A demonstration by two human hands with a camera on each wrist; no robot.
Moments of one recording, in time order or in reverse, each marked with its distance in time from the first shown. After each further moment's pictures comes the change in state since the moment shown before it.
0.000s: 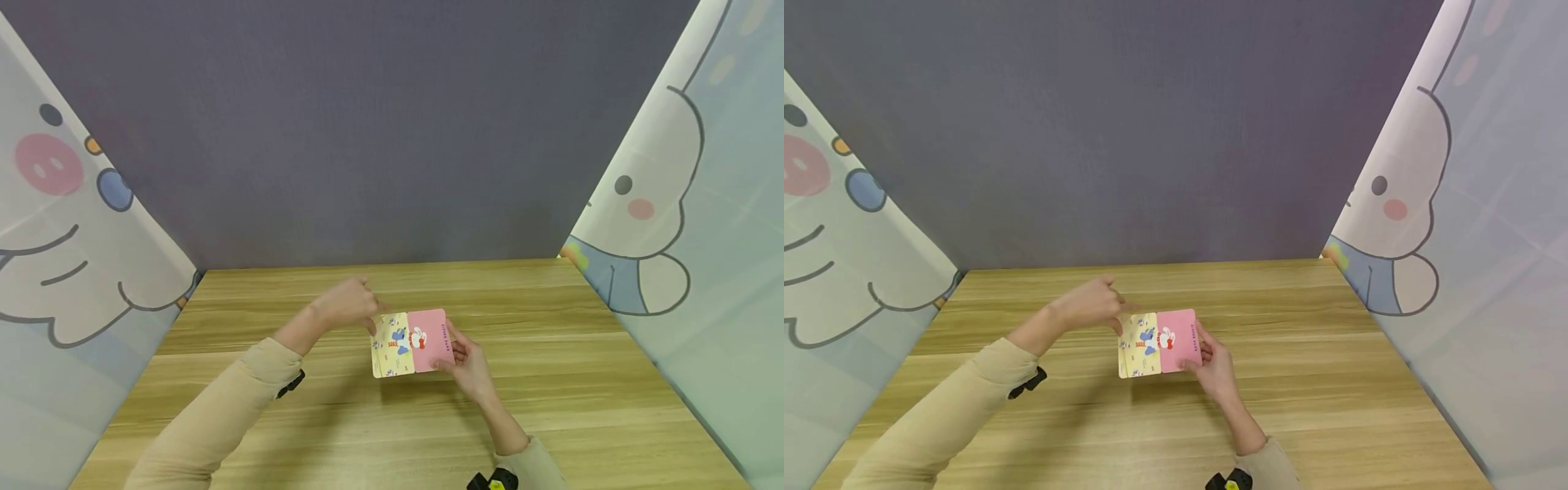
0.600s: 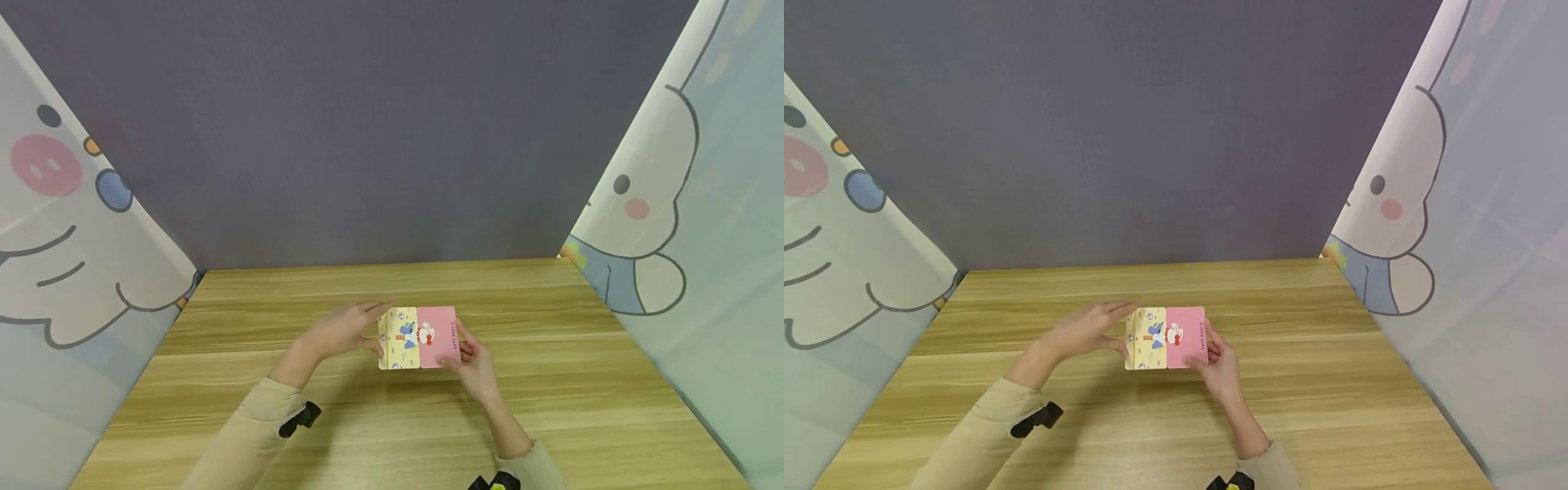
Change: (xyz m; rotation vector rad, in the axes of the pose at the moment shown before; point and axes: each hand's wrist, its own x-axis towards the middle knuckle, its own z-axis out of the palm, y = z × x) left_hand -0.006 0.029 0.026 -0.567 0.156 -0.324; right_hand 0.009 0.004 -0.012 0.099 0.068 0.009
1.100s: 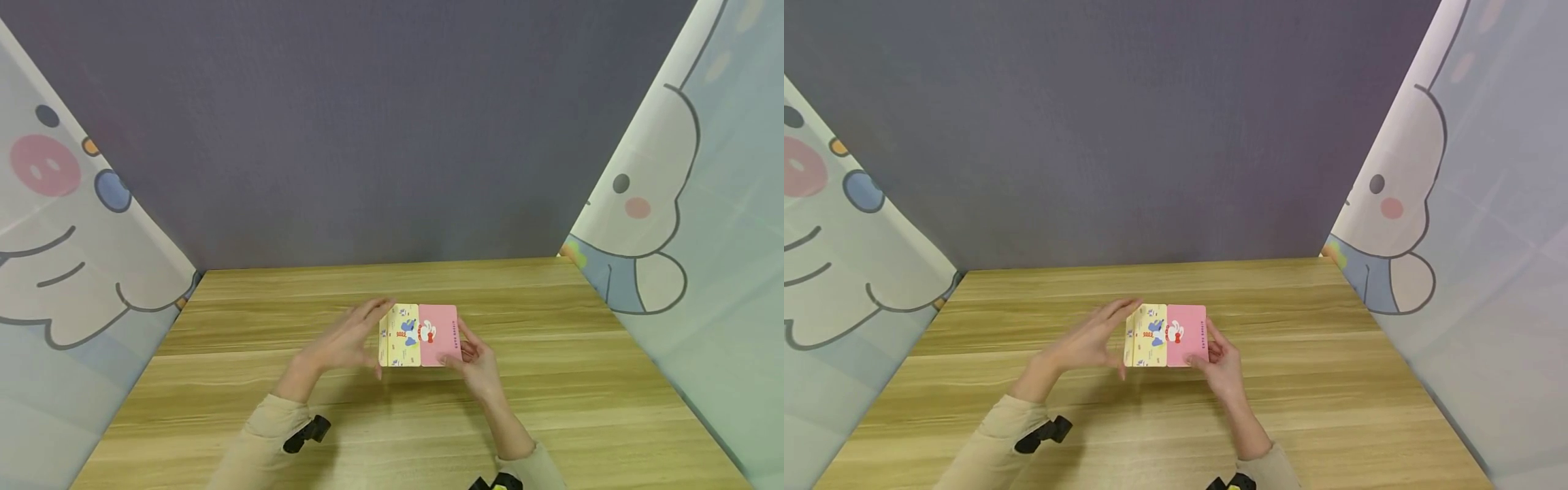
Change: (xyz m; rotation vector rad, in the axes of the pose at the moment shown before) left_hand -0.009 0.009 0.013 -0.134 0.055 -0.100; right_hand -0.001 -0.006 0.000 0.146 0.031 0.073
